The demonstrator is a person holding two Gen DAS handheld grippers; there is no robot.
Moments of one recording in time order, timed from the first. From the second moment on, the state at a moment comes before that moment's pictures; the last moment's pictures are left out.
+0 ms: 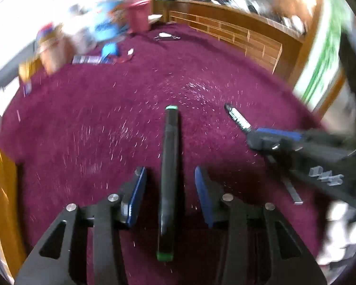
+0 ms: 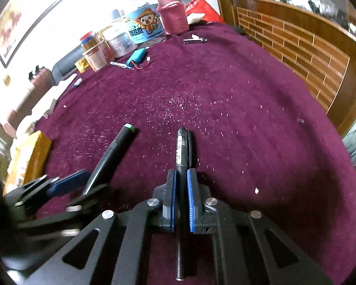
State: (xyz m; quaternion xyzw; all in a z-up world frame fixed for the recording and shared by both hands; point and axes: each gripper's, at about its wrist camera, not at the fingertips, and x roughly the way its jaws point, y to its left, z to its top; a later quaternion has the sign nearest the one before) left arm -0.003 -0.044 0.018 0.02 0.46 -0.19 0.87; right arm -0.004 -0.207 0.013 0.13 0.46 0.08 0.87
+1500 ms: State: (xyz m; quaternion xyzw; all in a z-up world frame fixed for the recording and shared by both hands) left arm -0.175 0.254 0.034 -0.33 0.37 -0.05 0.87; right arm -0.076 0.131 0.022 0.05 0.52 0.39 0.76
